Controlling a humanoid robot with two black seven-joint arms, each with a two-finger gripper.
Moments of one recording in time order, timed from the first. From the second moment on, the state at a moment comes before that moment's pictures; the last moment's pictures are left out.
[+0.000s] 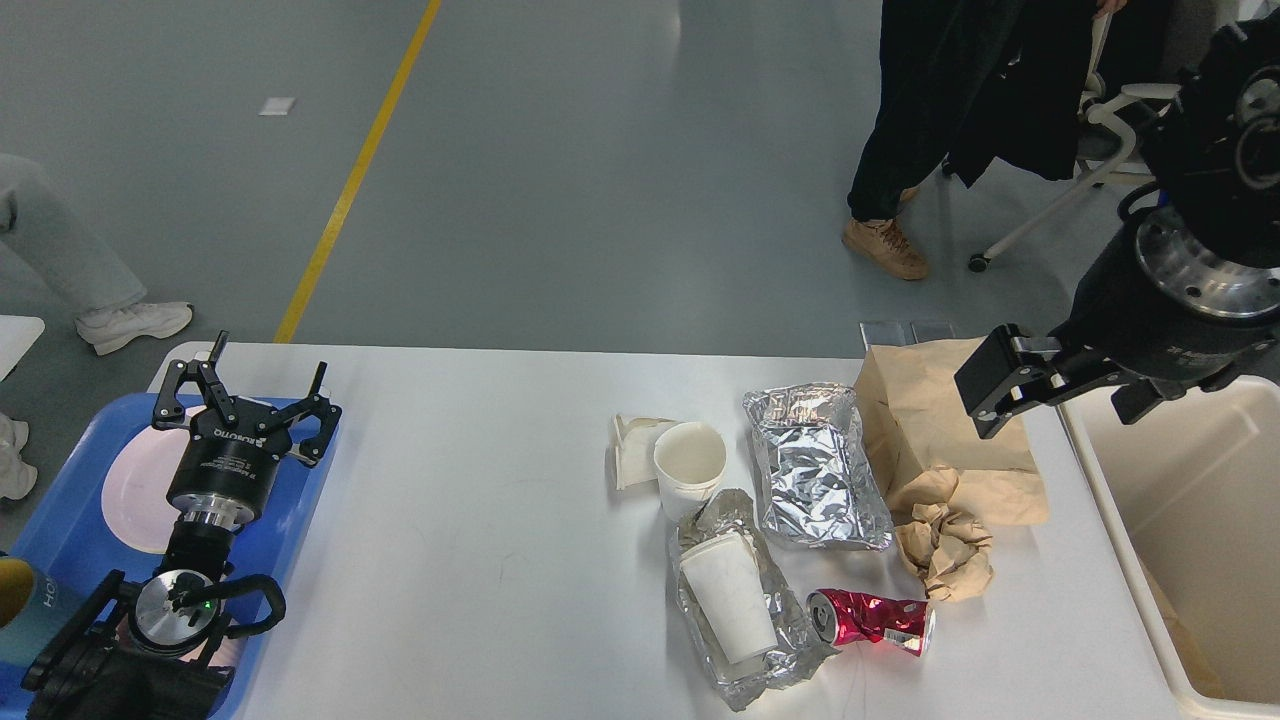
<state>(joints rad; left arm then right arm) -0.36 0.14 -1.51 -0.62 0.18 -0.68 -0.14 2.60 -0.25 -1.46 1.74 -0.16 0.74 0.00</state>
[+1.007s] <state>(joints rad) -0.36 0.14 -1.51 -0.62 0.18 -0.68 -0.14 1.46 -0.03 -1.34 0.72 -0.30 0.34 0.01</state>
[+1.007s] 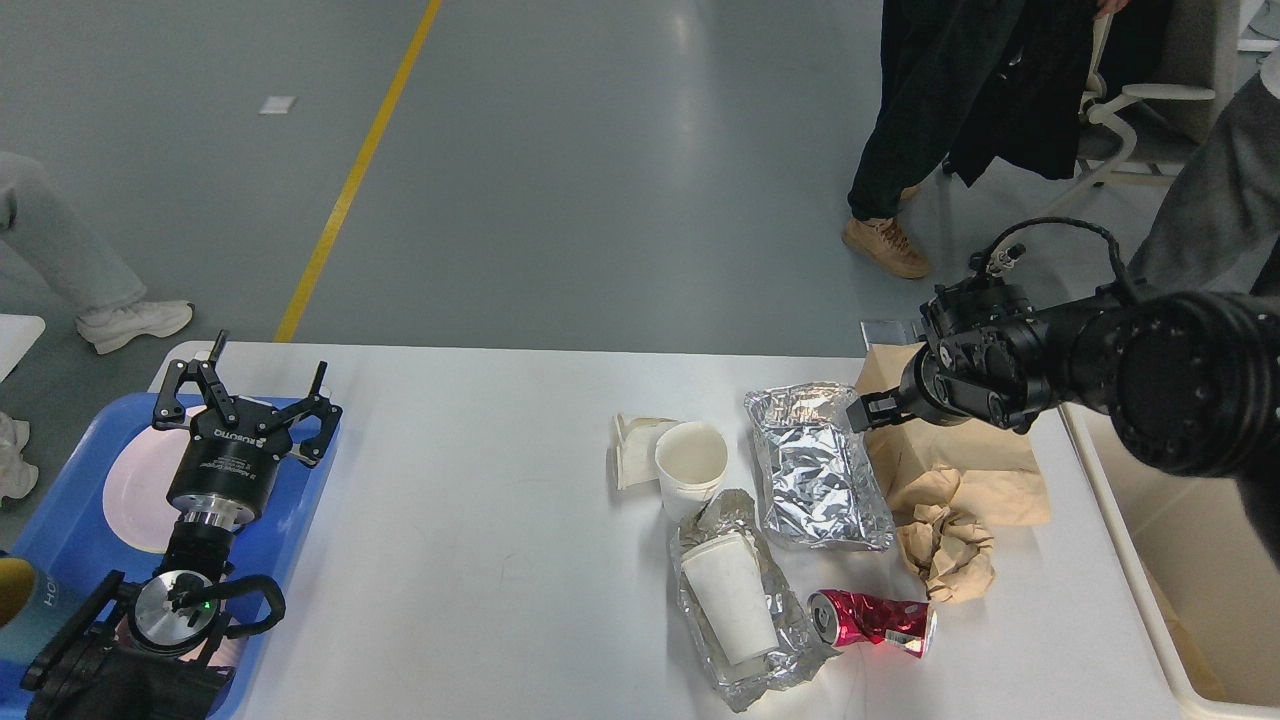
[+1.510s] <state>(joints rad) -0.36 0.14 -1.51 -0.62 0.18 -0.68 -0.14 1.18 -0.03 -1.28 0.41 -0.40 0.30 -0.01</state>
